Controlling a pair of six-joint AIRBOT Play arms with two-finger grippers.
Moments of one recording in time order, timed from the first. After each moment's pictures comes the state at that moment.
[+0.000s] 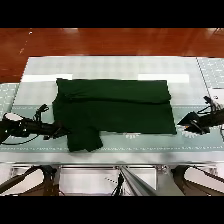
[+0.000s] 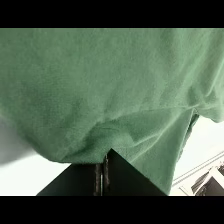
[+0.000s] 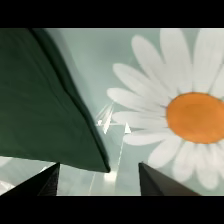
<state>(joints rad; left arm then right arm) 0.34 -1.20 0.44 0.84 -1.15 -1.15 -0.59 -1.30 0.75 -1.12 1.35 1.21</state>
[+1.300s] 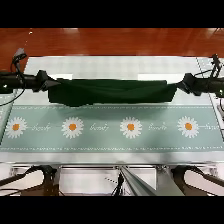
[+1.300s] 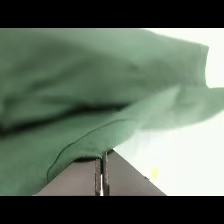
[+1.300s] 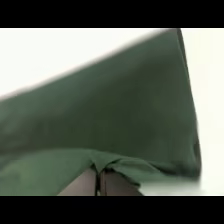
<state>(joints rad) 0.27 -1.35 1.11 0.62 -1.19 -1.13 -0.31 -1.30 1.02 -0.75 0.95 1.26</state>
